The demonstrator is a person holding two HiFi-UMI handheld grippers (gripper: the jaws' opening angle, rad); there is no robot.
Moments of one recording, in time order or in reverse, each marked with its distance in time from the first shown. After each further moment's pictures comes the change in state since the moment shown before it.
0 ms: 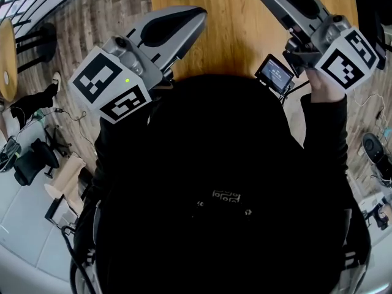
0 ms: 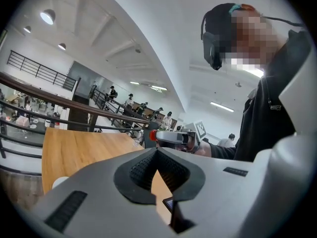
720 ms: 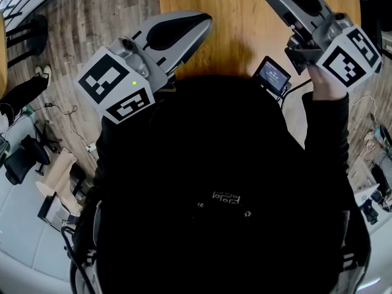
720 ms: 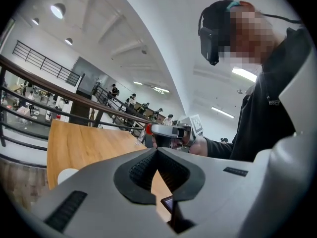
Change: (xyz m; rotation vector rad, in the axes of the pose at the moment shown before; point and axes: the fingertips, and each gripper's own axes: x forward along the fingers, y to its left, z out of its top) left arm -0.036 0.034 -0.010 -0.075 -0.021 -0.013; right arm 0.061 0.007 -0.001 -0.020 0.103 -0.007
